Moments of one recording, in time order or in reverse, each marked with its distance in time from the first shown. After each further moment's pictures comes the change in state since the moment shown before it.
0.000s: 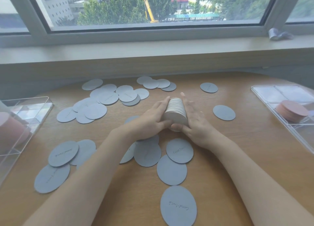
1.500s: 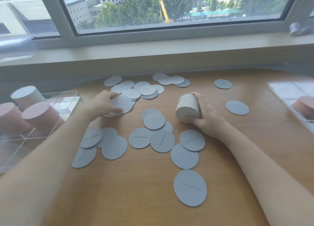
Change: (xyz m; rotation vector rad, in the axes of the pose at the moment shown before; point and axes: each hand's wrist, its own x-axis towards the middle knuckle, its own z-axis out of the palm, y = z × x) left_hand -0.076 -0.111 -0.098 0.038 0.334 -0.552; right_hand 0.001 0.004 0.004 0.161 0.039 -0.063
